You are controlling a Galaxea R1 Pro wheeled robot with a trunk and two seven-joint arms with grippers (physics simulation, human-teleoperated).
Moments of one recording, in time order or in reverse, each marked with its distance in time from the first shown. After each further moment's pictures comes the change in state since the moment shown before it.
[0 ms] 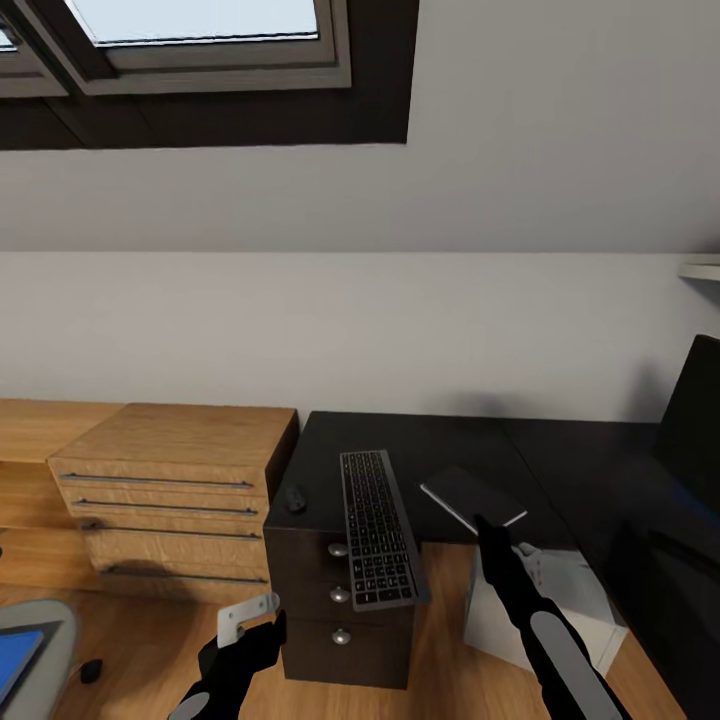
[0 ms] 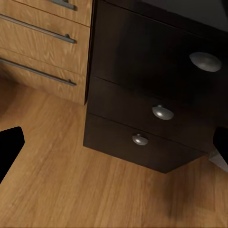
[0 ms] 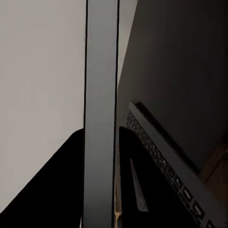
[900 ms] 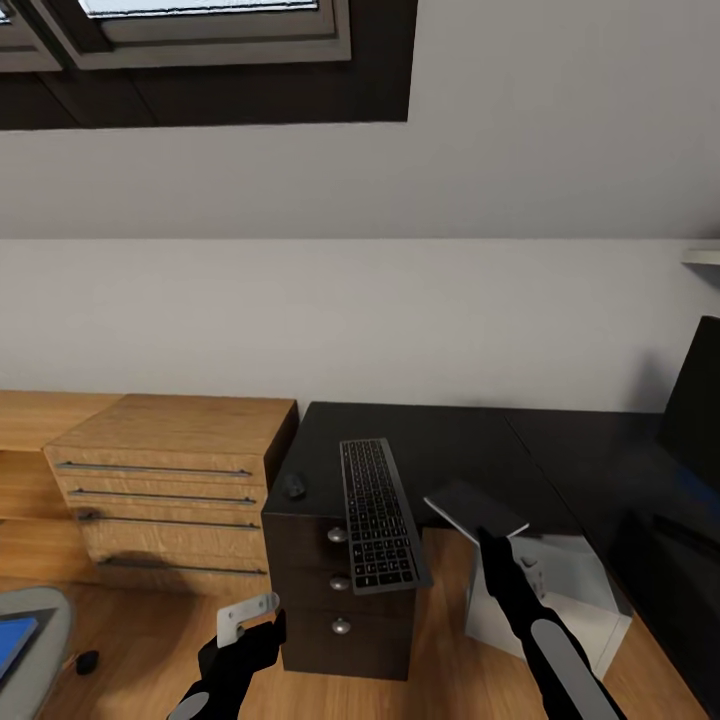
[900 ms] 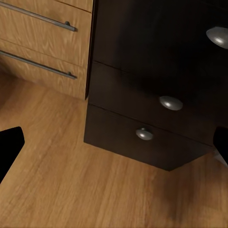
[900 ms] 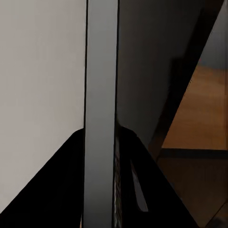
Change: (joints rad) left arm 0.000 0.000 0.002 0.000 0.001 0.000 0.001; right arm 0.000 0.003 -0.012 0.059 -0.002 -0.002 -0.004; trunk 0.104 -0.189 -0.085
